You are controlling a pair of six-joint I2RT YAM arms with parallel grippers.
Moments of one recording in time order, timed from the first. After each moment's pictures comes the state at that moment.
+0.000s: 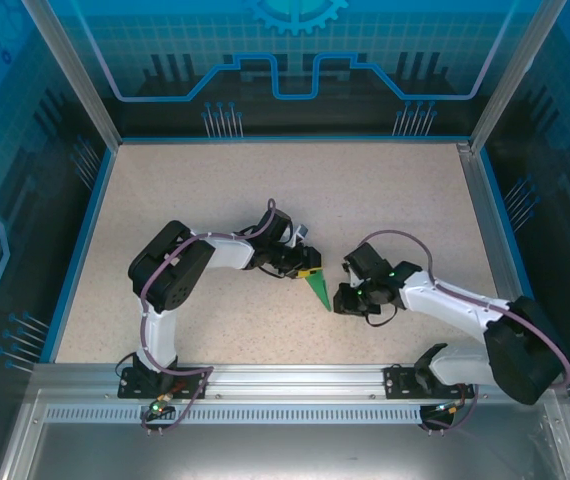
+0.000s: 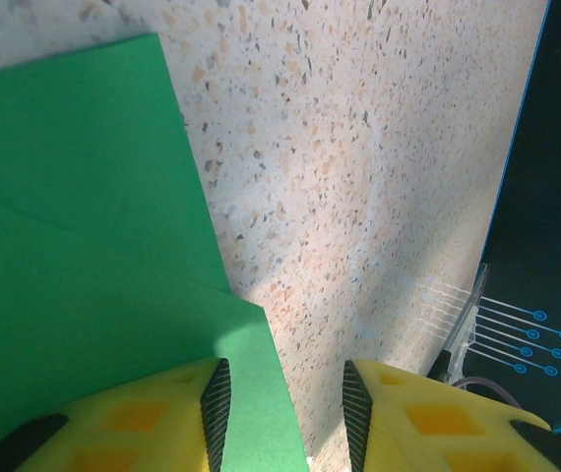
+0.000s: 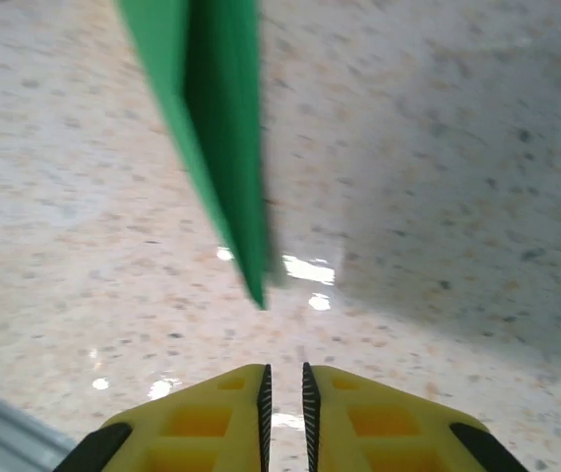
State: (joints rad) left arm -0.59 2.00 1.03 0.11 0.68 -0.92; right arm 0.64 1.25 0.63 -0.55 -0.29 0.70
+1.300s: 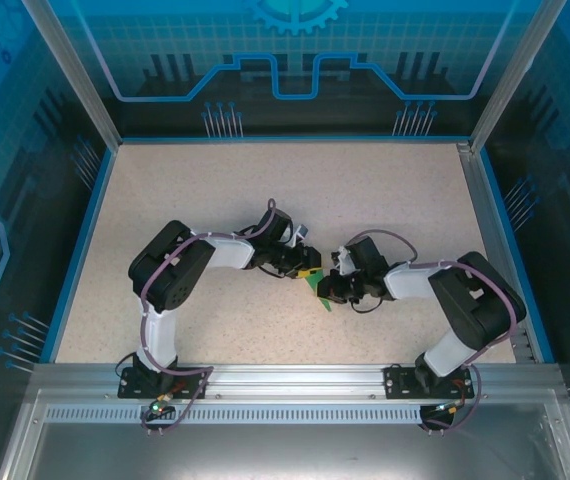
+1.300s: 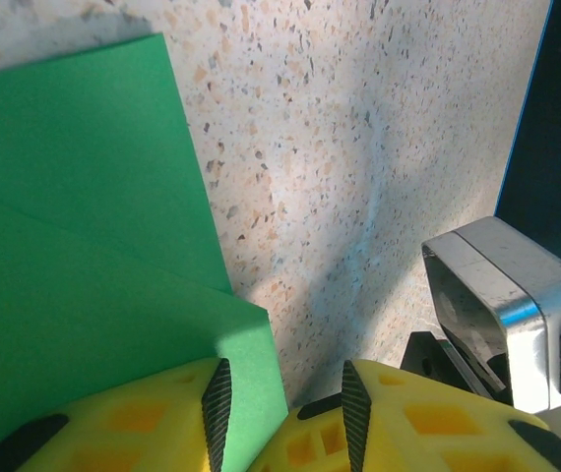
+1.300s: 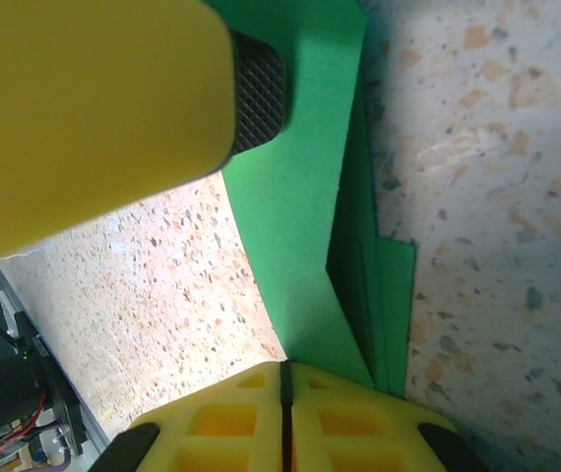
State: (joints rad) left arm -0.59 2.00 1.03 0.10 0.68 -0.92; right arm 0.51 1.60 0.54 0.05 -0.59 0.73
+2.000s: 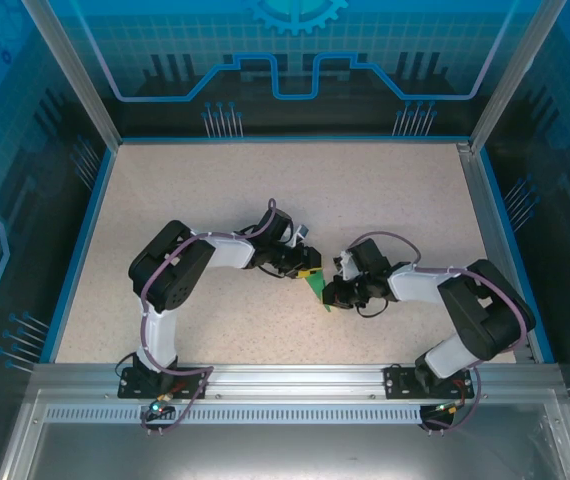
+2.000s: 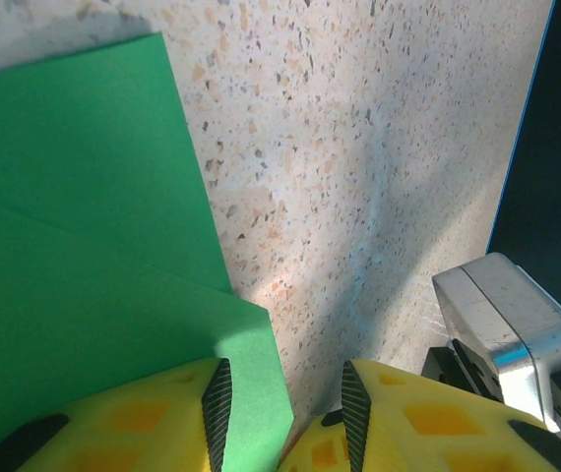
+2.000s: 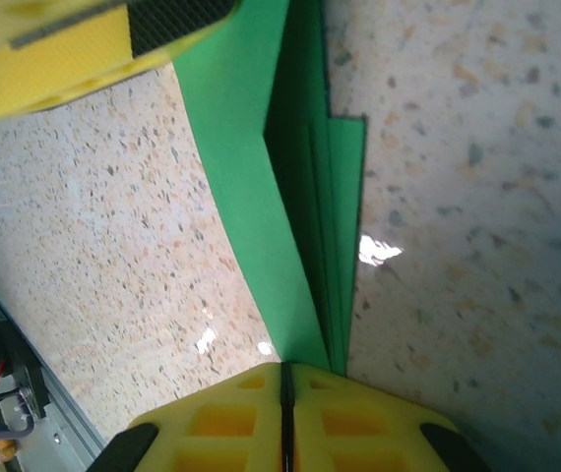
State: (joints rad) left arm -0.59 2.00 1.04 0.09 0.68 -0.90; right arm 0.51 1.52 0.54 -0.13 -0.57 0.64
